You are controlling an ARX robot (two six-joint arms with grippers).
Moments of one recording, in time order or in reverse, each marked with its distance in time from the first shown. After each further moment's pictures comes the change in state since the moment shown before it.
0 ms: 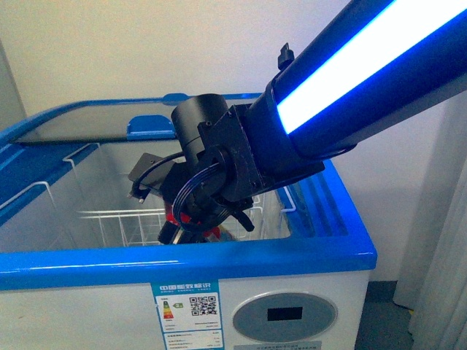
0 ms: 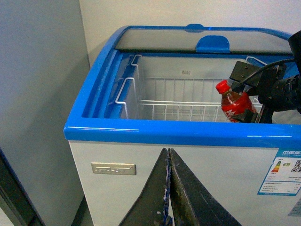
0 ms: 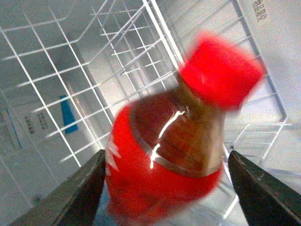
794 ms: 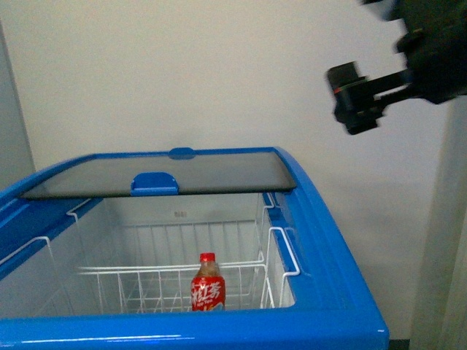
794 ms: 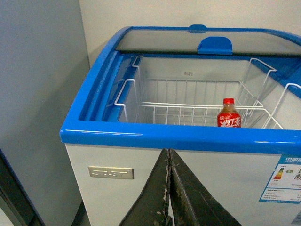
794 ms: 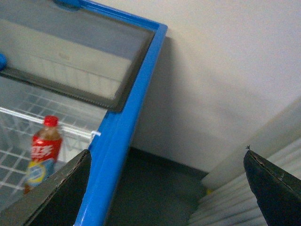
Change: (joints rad) left arm 0.000 0.000 0.000 0.000 0.000 0.000; right arm -0.295 -0.917 -0.618 0.033 0.053 0.538
